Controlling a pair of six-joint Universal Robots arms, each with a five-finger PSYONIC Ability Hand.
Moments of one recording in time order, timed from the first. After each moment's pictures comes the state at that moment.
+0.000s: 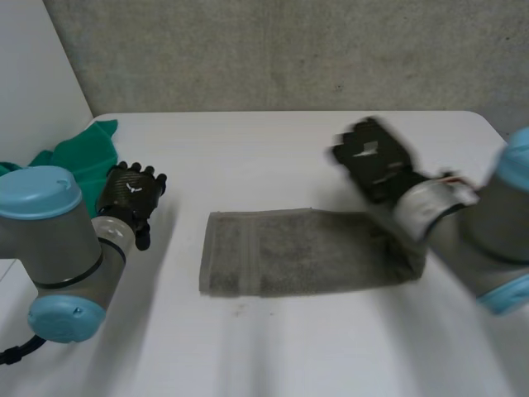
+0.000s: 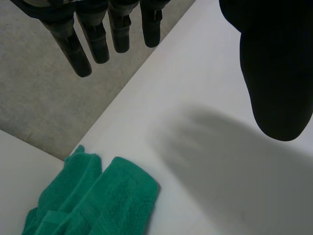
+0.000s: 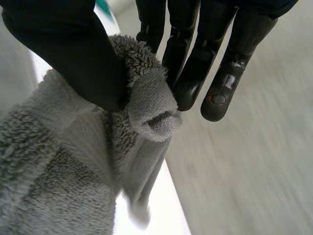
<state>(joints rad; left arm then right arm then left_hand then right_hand) 4.35 -2.01 -1.65 3.44 -1.67 3.73 1.89 -1.21 1.56 -0.30 1.20 2.34 0.19 0.20 0.21 0.20 0.05 0.94 1.17 1.19 1.19 0.97</state>
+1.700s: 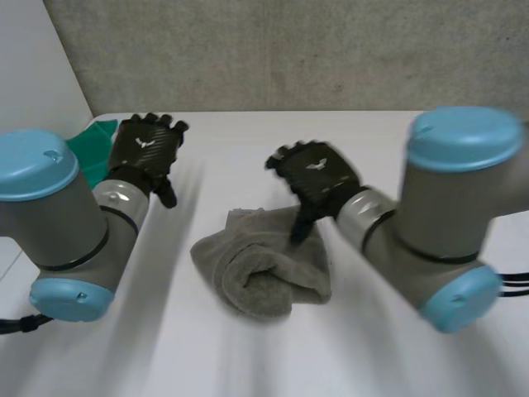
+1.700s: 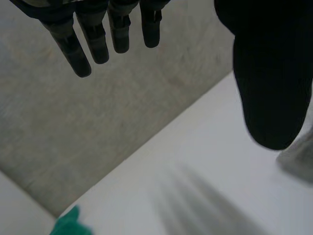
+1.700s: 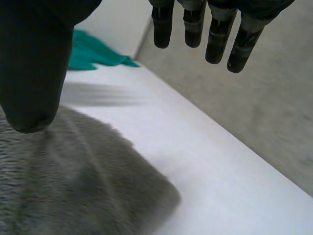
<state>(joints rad) 4.26 -1.92 -1.54 3.43 -1.66 3.49 2.18 -1.11 1.29 0.04 1.41 2.89 0.19 0.20 0.21 0.20 0.05 0.20 0.22 0.21 0.23 0.07</state>
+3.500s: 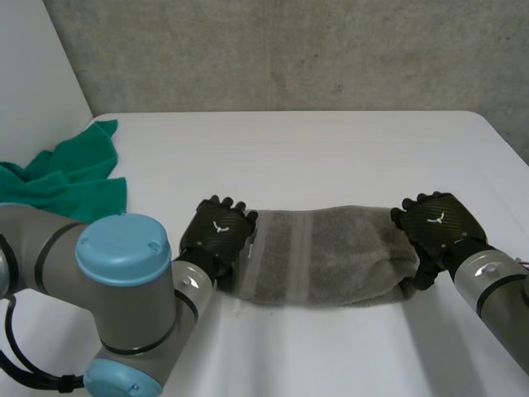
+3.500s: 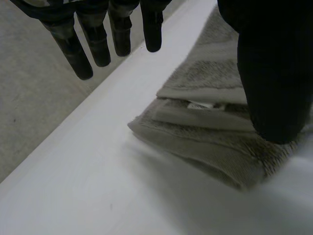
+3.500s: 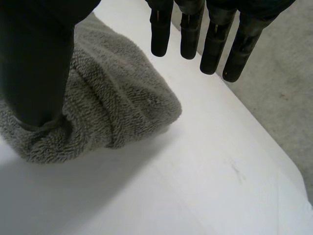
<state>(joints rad) 4.02 -2.05 -1.64 3.40 -1.68 3.57 1.80 -1.40 1.91 -0.15 1.40 2.54 0.24 0.24 0.24 0.24 0.07 0.29 0.34 0.32 0.32 0.15</state>
